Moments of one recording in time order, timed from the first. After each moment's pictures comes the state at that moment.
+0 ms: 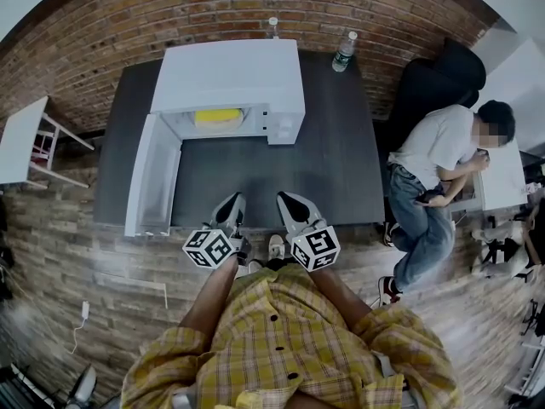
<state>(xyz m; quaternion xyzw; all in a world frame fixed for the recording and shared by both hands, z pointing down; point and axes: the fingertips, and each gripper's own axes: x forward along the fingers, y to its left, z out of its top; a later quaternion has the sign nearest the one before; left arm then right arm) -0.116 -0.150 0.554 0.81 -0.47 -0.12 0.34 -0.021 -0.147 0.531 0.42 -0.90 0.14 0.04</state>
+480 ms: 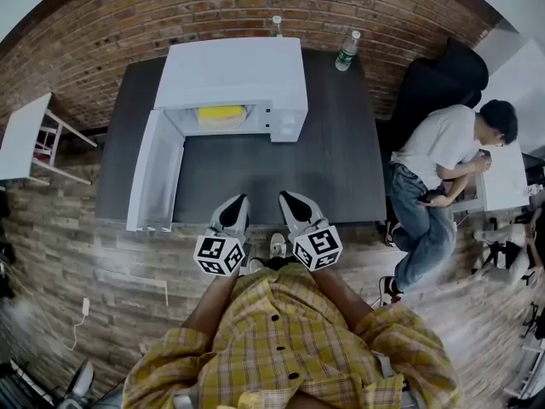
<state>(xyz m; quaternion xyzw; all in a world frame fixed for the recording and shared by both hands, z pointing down) -0.107 -0.132 0.540 0.84 -0.50 -0.01 0.21 -0.020 -0.140 0.530 0.42 -0.90 0.14 0.03</state>
